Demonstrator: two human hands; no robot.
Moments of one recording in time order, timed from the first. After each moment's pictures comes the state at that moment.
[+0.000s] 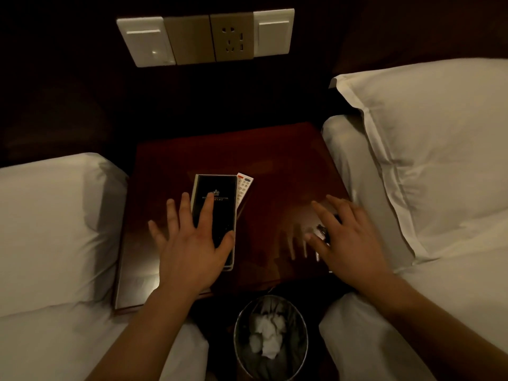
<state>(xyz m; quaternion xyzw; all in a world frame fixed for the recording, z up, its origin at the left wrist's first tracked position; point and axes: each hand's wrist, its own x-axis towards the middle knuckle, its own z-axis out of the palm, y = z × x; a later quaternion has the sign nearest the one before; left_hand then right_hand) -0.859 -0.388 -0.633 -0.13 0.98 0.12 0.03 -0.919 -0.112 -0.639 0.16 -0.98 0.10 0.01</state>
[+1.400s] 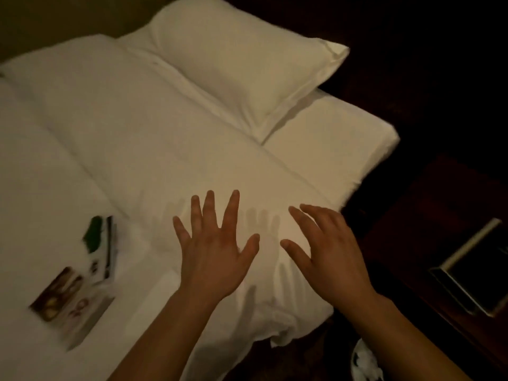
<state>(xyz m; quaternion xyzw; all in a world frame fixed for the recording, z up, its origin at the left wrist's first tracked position) -0.447 -0.560 -0.587 -0.55 0.83 0.11 -0.05 -0.630 -0.472 -0.569 0.61 -0.77 0.17 -0.08</state>
